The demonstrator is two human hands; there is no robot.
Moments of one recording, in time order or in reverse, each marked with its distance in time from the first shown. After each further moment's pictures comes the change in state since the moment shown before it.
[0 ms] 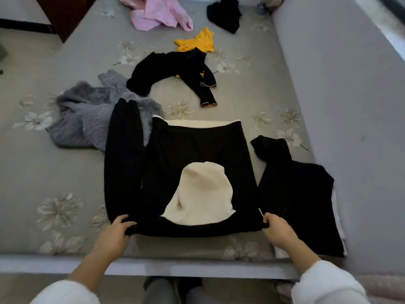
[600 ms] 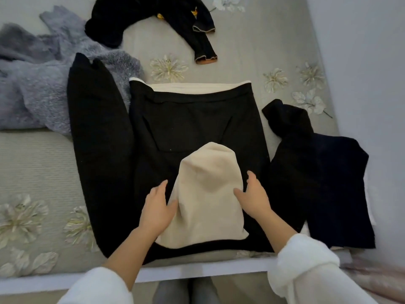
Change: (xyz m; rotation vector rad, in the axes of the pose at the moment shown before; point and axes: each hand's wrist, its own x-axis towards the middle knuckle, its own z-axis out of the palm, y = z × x) left_hand 0.110 0.099 0.038 -0.428 -0.078 -0.072; right_hand 0.119 -0.090 0.066 0.361 0.088 0.136
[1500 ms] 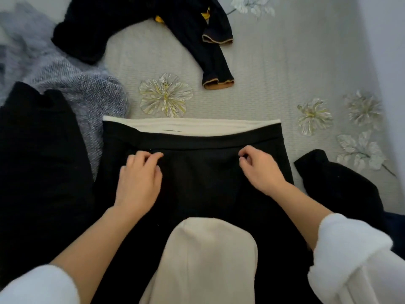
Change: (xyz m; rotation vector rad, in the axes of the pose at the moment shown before) left_hand 0.245 0.083 -0.067 0.349 0.458 0.365; right_hand 0.255 -0.136 -0.053 -0.177 0.046 -0.447
